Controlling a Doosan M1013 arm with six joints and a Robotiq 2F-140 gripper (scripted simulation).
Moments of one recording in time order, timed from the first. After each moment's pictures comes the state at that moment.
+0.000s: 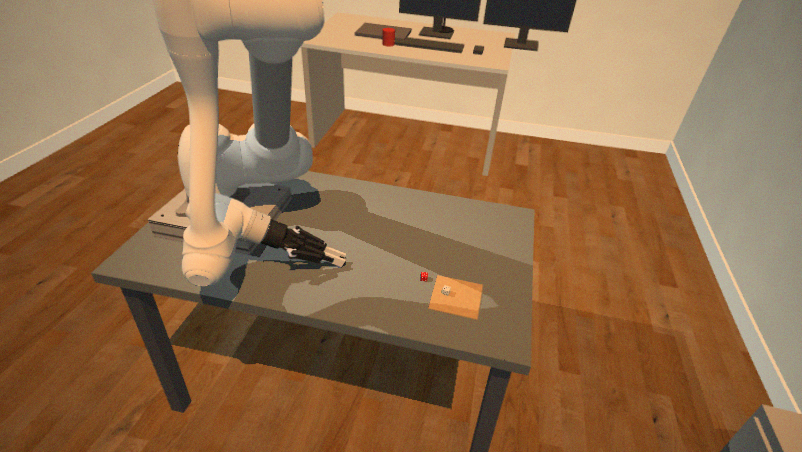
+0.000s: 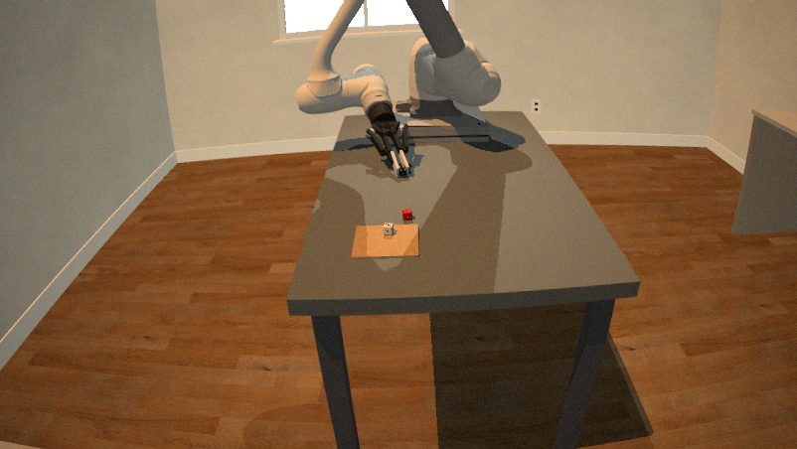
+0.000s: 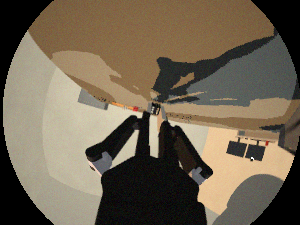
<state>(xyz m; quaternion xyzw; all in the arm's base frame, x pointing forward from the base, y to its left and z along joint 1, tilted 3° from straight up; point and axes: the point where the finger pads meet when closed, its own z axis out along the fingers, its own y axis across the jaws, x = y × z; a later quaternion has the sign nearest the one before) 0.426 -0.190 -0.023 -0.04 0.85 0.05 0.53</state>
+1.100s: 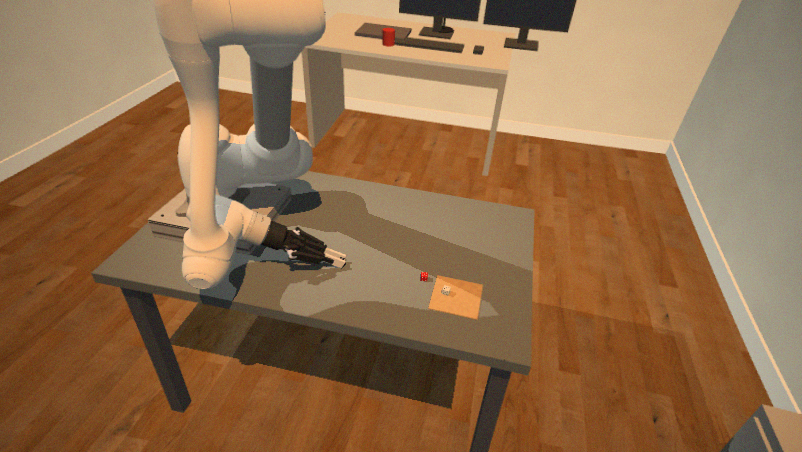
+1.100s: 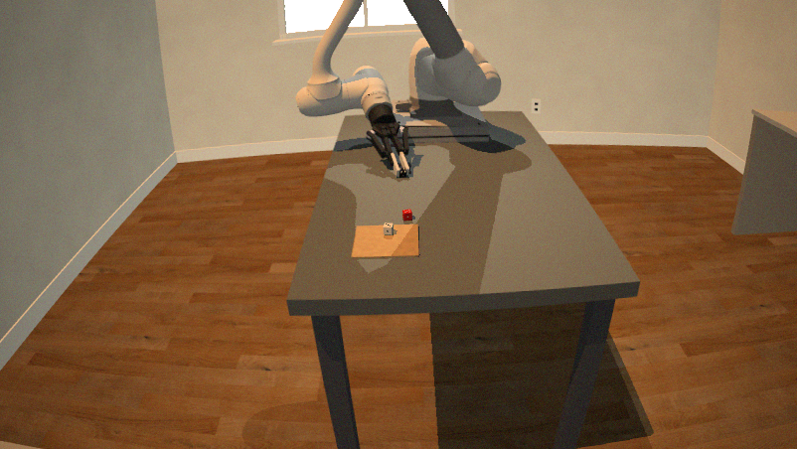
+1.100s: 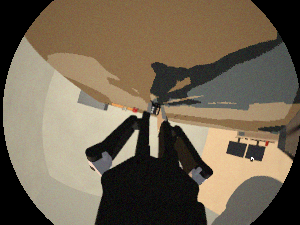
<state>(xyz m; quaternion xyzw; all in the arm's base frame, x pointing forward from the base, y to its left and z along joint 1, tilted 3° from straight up) 0.426 -0.189 -0.029 -0.04 0.85 0.05 0.53</state>
